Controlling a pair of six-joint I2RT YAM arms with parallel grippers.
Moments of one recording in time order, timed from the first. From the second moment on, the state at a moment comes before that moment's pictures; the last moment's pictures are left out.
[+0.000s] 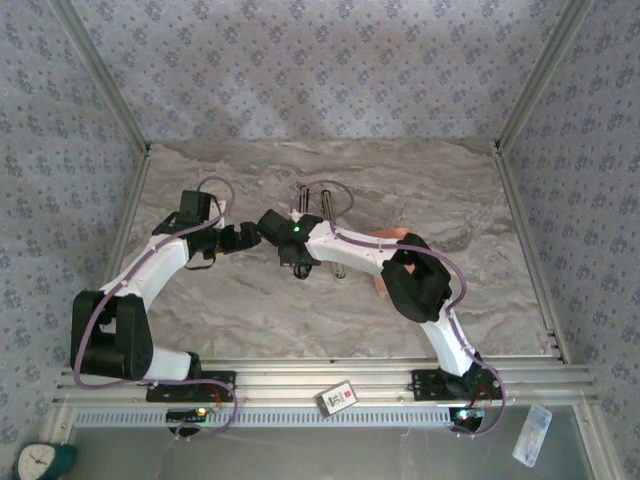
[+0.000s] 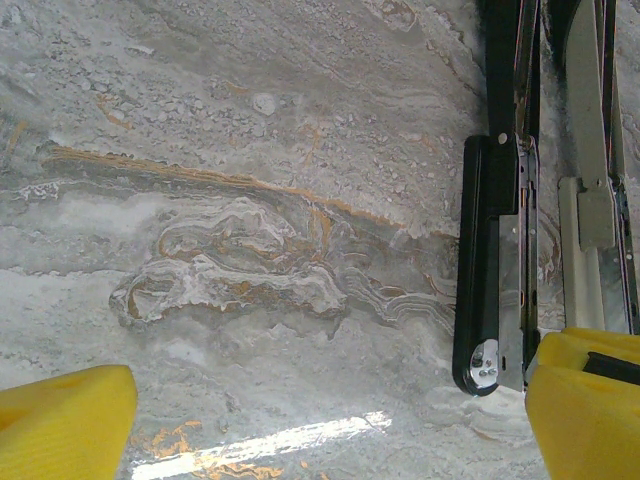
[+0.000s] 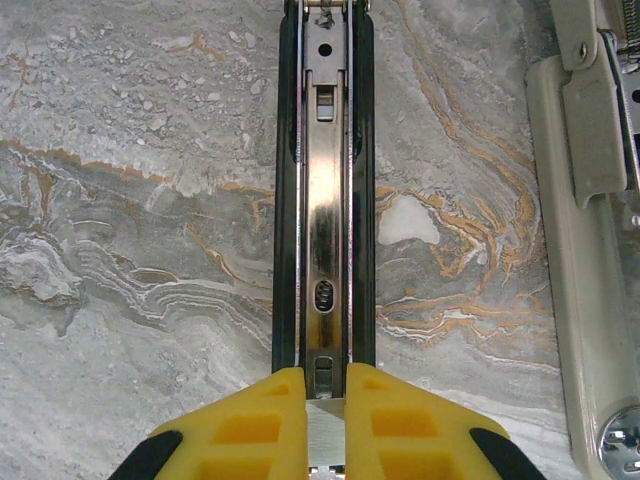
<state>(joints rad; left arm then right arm) -0.16 1.38 0.90 -0.52 0.32 -0.36 0.97 2.13 1.73 -0.85 0.33 0.93</state>
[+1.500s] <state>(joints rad) -0.16 1.38 0.90 -0.52 0.32 -0.36 0.95 2.12 1.73 -0.87 0.32 0.90</state>
